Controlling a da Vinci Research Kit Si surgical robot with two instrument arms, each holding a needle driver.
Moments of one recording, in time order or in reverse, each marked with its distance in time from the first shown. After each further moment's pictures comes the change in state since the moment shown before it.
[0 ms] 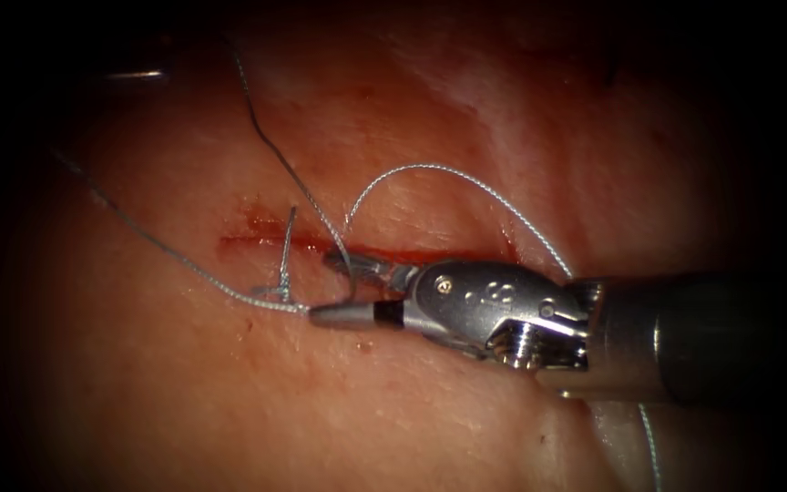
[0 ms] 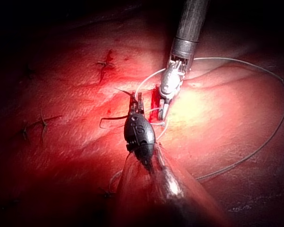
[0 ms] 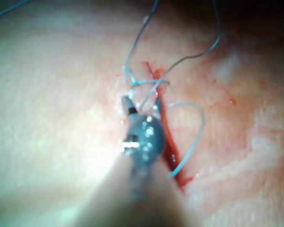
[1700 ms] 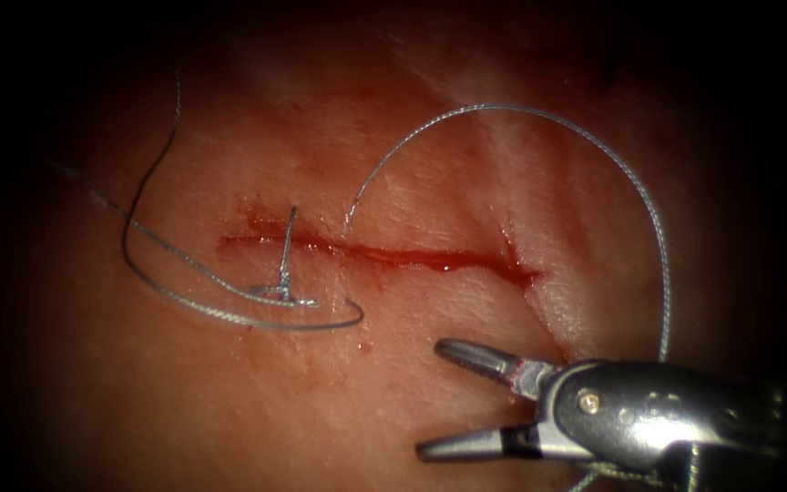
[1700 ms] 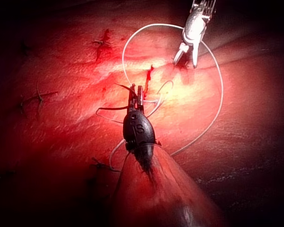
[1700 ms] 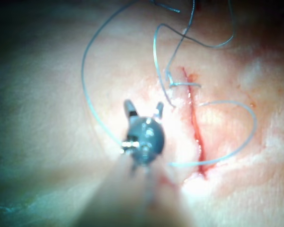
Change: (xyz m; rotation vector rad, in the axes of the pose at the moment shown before) right arm 0.005 -0.008 -0.010 -0.079 -0.028 -0.142; left arm 0.000 0.002 -0.006 -0.026 0.091 0.026
